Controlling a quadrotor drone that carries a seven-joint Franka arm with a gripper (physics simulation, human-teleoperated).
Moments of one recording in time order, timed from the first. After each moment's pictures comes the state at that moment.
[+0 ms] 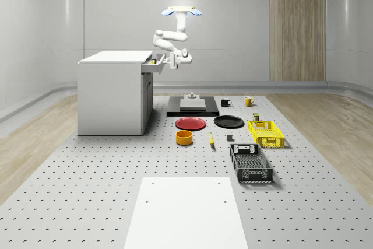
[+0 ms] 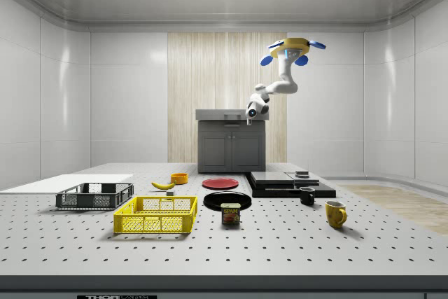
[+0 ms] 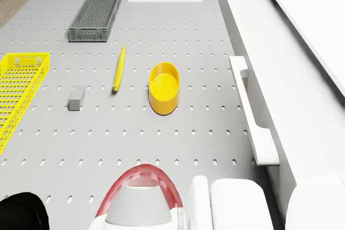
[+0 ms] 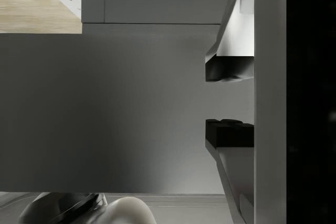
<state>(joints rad) -1.81 -1.70 1.03 -2.67 -2.51 0.40 1.88</state>
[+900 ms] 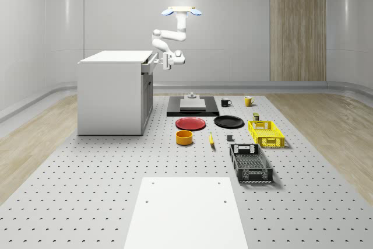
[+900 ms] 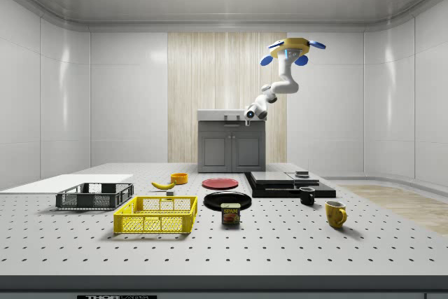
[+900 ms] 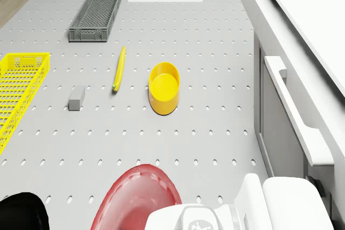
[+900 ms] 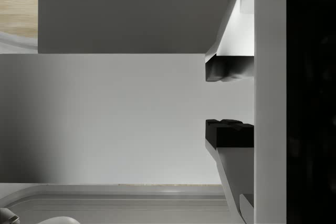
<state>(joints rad) -1.58 -1.73 0.96 -2.67 -2.88 0.57 1.62</state>
